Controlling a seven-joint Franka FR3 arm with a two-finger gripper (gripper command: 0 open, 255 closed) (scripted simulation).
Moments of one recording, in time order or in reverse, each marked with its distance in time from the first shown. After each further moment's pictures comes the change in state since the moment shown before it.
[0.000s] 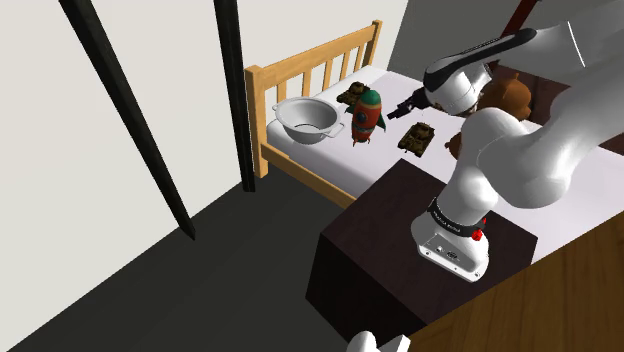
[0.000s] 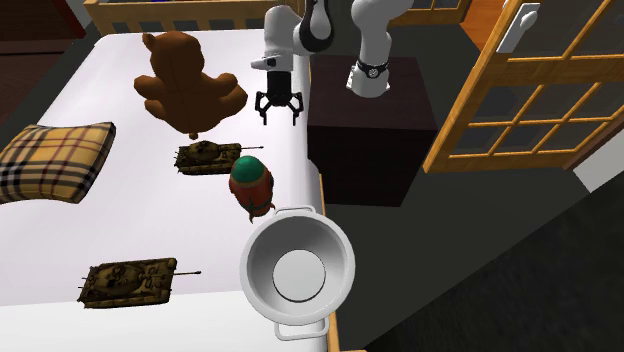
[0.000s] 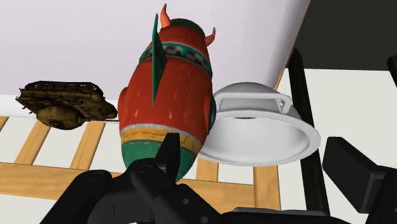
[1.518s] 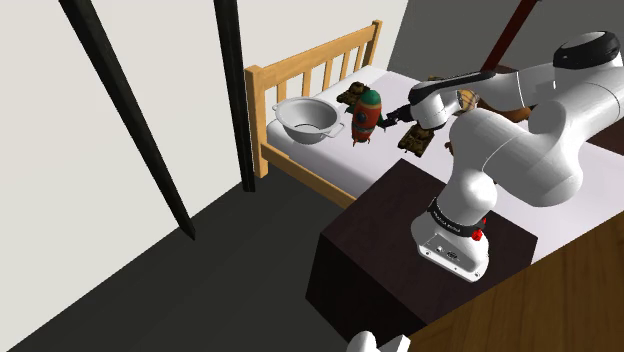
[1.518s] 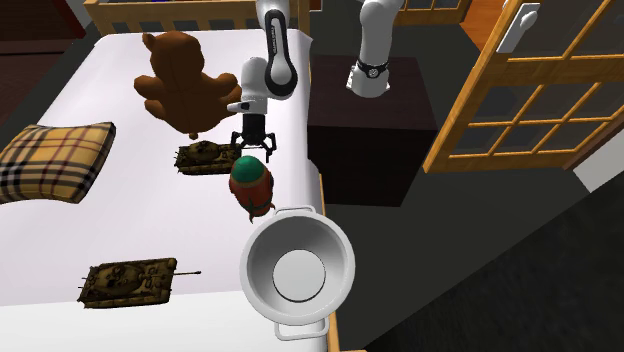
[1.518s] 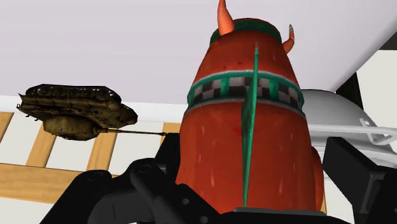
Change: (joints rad) arm 0.424 -0.472 -0.436 0.442 -0.087 0.089 -0.219
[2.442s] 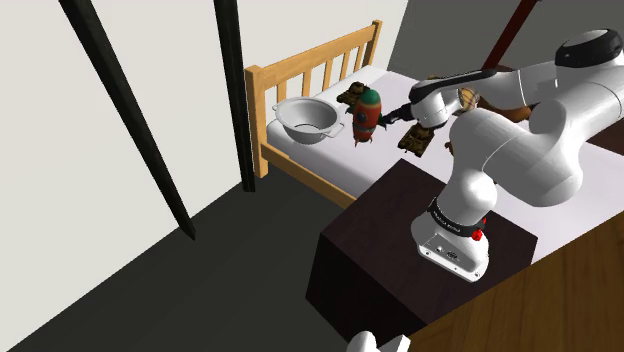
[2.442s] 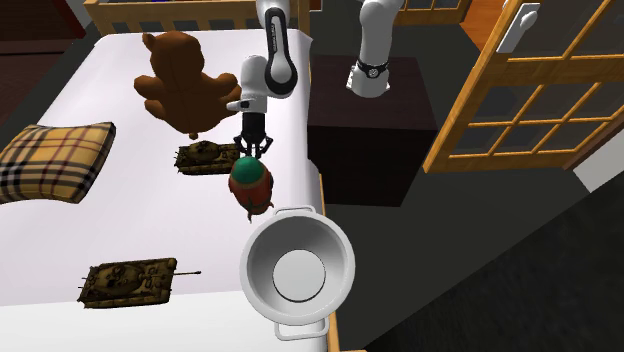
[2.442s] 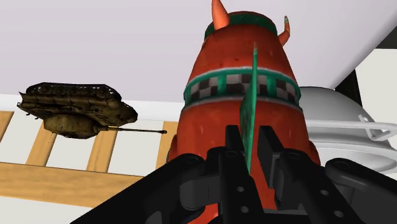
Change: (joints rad) arm -0.006 0.014 0.009 -0.008 0.005 -0.007 0.008
